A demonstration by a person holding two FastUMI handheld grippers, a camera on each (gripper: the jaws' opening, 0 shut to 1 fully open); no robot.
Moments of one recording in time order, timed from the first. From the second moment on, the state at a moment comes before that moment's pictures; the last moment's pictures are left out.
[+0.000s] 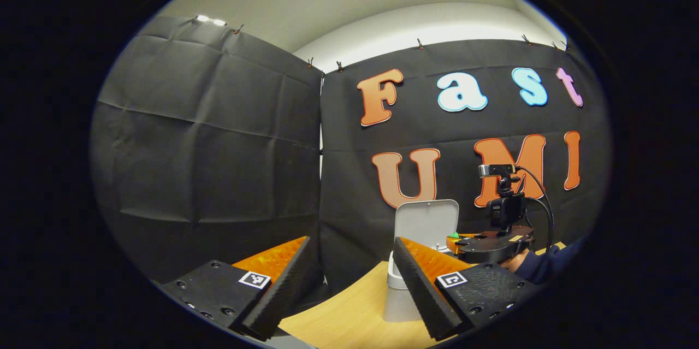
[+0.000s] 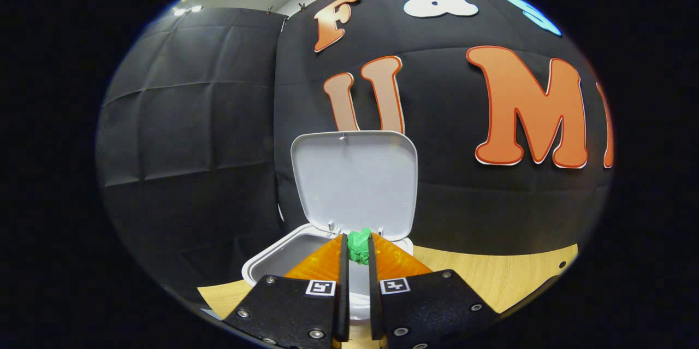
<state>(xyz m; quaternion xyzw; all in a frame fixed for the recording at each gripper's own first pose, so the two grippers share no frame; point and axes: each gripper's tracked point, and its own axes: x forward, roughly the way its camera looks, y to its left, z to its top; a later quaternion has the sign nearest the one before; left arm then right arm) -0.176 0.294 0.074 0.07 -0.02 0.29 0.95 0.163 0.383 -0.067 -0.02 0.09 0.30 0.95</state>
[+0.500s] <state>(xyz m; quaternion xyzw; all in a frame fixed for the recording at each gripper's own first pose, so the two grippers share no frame) -0.151 0.283 0.062 0.05 -0.01 0.25 0.97 0.166 0.368 -0.059 0.00 0.07 0.28 0.96</state>
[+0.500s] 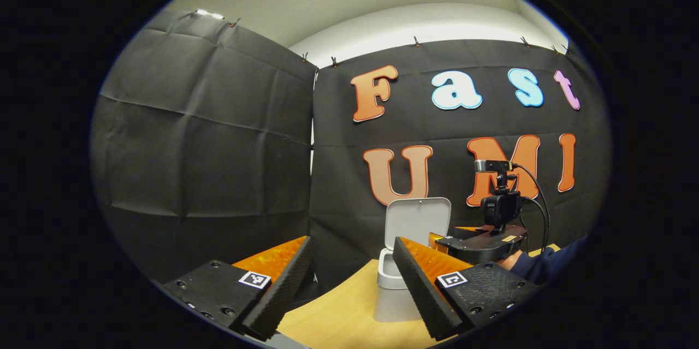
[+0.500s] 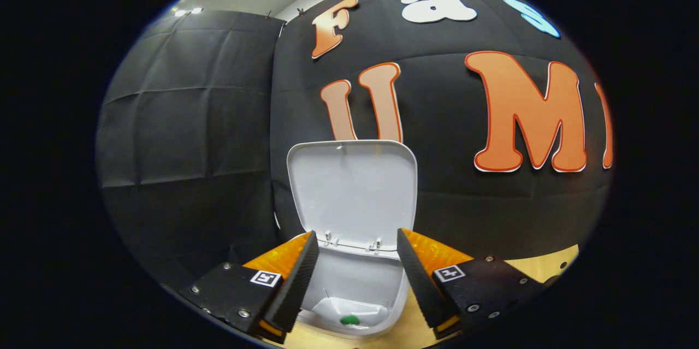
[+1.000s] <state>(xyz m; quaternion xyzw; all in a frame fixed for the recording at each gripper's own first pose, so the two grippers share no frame) -0.085 0.207 0.035 0.05 -0.01 0.13 0.99 0.122 0.241 -0.024 -0.01 0.03 0.21 0.98</state>
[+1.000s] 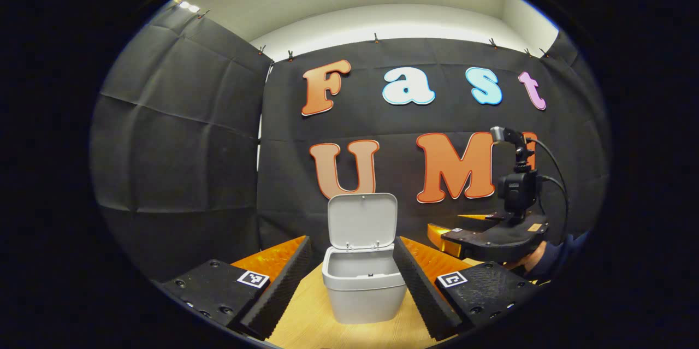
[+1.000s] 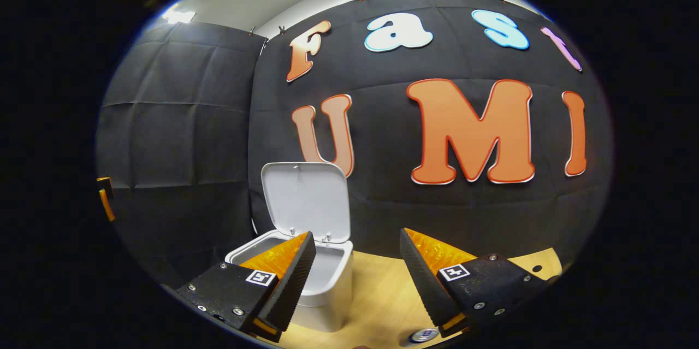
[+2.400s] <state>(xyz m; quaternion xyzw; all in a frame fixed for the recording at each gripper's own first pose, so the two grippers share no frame) 0.057 -0.052 -0.210 0.06 0.11 -0.14 0.98 0.025 -0.042 -0.037 -0.02 0.08 -0.05 1.00</state>
